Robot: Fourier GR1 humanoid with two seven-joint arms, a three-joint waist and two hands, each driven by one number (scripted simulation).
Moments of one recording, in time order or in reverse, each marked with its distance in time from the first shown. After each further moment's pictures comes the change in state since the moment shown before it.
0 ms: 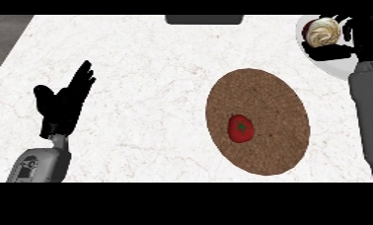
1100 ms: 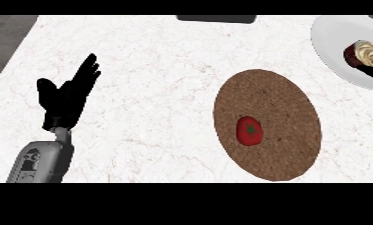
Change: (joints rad) left arm -0.047 -0.006 -0.001 0.003 -0.003 -0.035 0.008; right arm -0.184 -0.353 -0.146 0.783 -0.005 0.056 -0.294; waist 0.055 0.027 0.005
